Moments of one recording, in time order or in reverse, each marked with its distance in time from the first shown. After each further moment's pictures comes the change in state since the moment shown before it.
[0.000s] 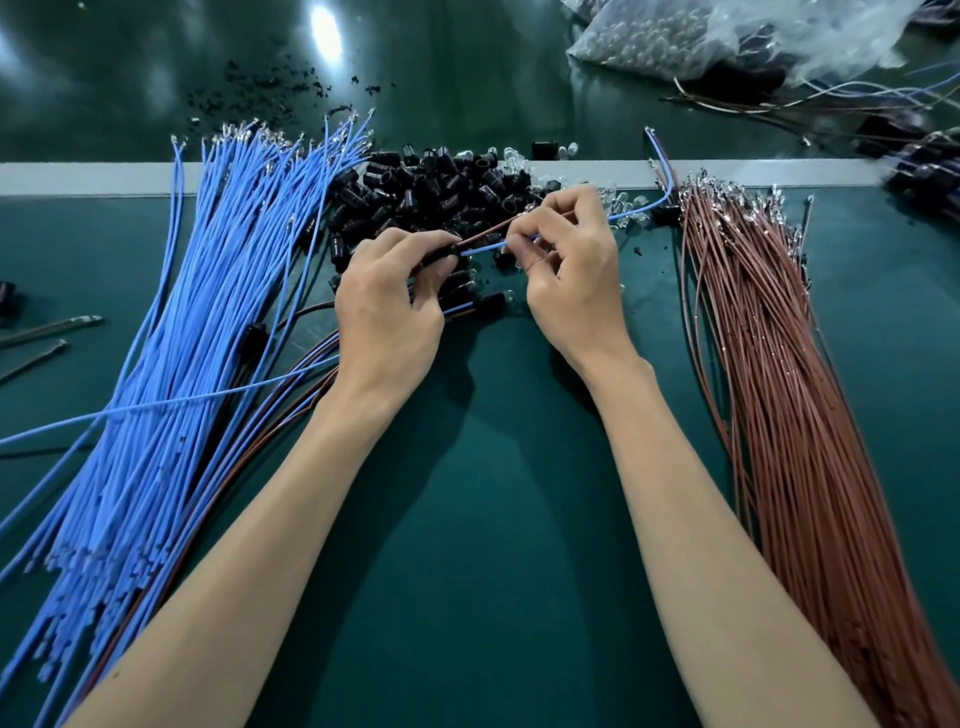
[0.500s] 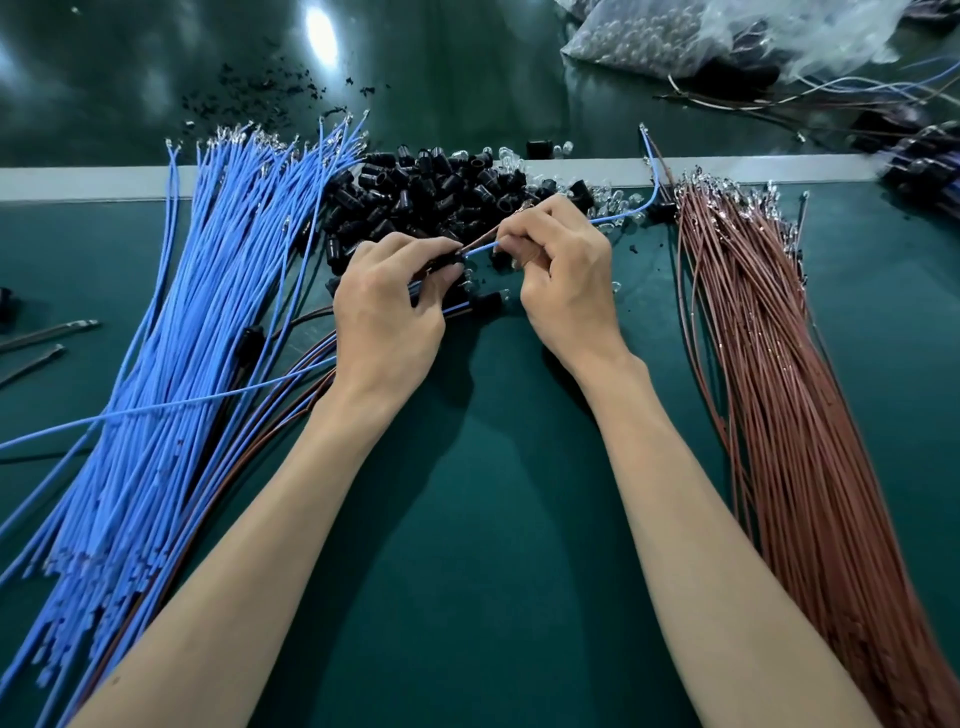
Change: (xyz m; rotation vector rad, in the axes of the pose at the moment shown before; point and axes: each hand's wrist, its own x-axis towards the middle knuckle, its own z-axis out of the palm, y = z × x) left_hand 0.000 0.001 -0.001 0.054 -0.019 0.039; right_hand 0.000 0.001 0.002 -0.047 0.025 -0.056
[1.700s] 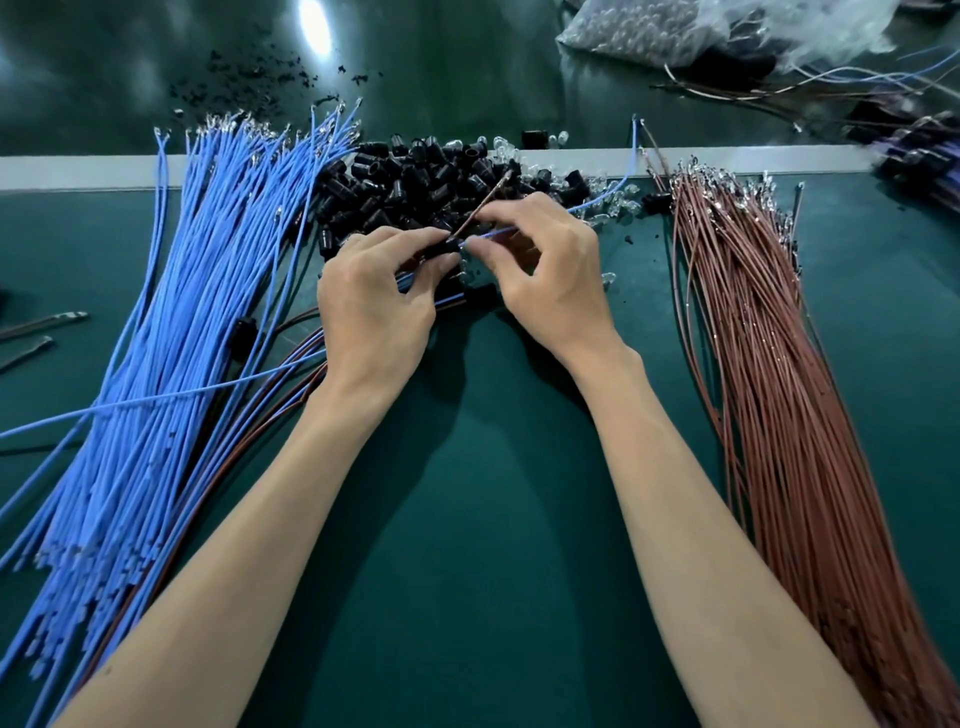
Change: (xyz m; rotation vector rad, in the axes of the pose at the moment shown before) left_hand -0.001 0.000 -0.002 -0.019 0.055 -0.035; right_hand -0.001 -0.001 0.001 0.039 -0.052 -0.045
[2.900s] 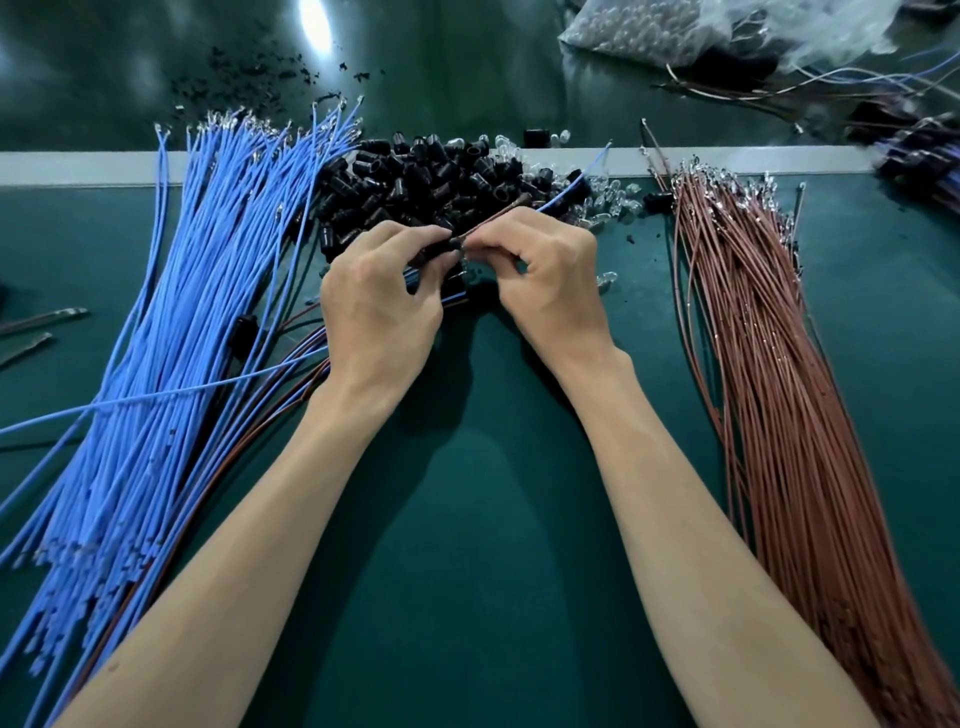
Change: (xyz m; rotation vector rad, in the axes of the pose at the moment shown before) left_hand -0.002 0.003 0.001 0.068 0.022 0.031; right_hand -0.002 -0.005 0.005 -0.043 0.068 -0.156
